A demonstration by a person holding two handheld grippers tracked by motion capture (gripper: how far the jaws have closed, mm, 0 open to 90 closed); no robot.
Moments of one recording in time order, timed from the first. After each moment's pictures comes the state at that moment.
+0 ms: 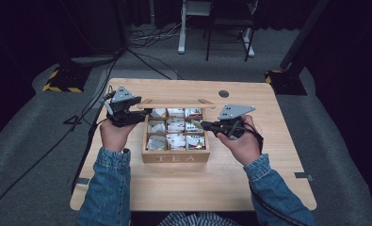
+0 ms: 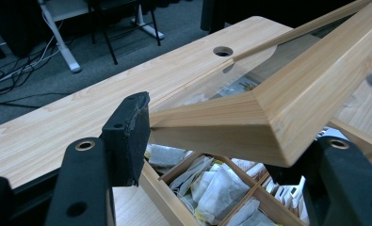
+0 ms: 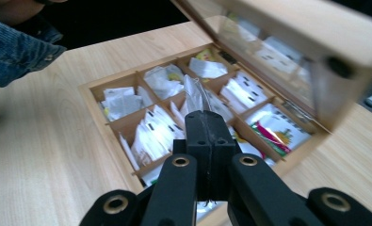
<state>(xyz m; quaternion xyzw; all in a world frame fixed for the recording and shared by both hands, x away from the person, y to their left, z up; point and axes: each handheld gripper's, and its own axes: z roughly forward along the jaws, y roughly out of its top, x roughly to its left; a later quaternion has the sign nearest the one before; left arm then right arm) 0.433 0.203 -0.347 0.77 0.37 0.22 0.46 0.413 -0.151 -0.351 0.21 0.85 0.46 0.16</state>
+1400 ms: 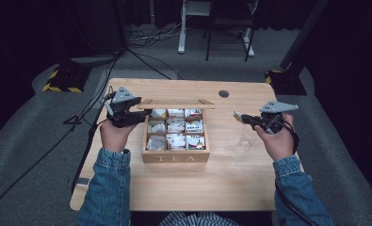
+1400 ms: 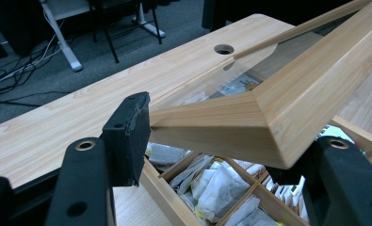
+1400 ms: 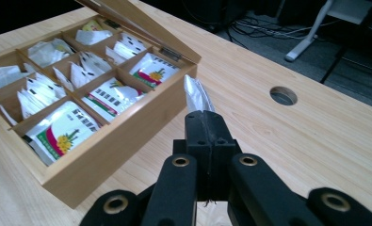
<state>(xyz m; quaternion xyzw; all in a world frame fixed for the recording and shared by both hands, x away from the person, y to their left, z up) 0.432 0.202 -0.348 0.78 0.37 0.22 0.46 0.431 -0.261 -0.360 0.34 0.81 0.43 0.22</state>
